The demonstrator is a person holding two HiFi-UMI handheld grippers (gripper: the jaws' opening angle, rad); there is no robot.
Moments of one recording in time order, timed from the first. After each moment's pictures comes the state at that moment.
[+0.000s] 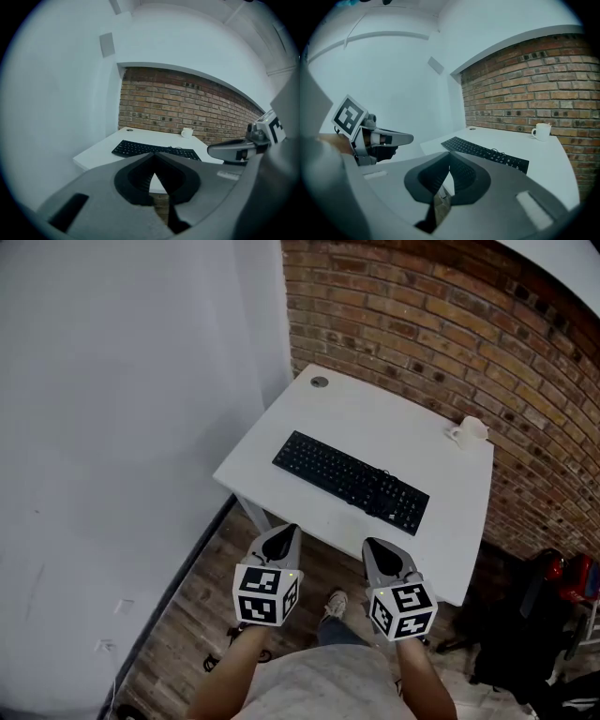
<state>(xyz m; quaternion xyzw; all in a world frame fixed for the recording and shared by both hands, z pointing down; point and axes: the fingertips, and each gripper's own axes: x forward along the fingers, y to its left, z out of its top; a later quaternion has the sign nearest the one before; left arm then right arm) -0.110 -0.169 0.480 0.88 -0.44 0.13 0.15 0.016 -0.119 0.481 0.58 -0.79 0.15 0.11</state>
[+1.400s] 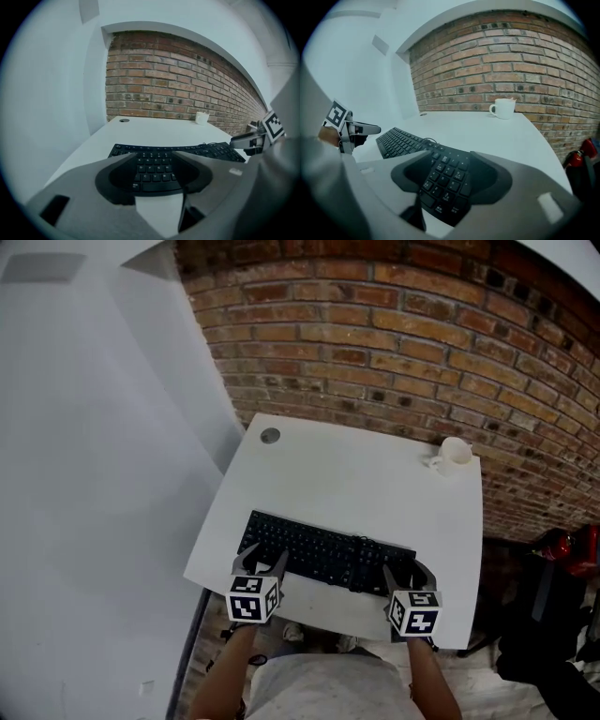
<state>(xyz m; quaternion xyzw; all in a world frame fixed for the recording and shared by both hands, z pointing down) -0.040 -0.388 0.557 0.88 -0.38 0.23 0.15 0.206 -0.242 0.577 0.73 -0.62 0.27 0.13</state>
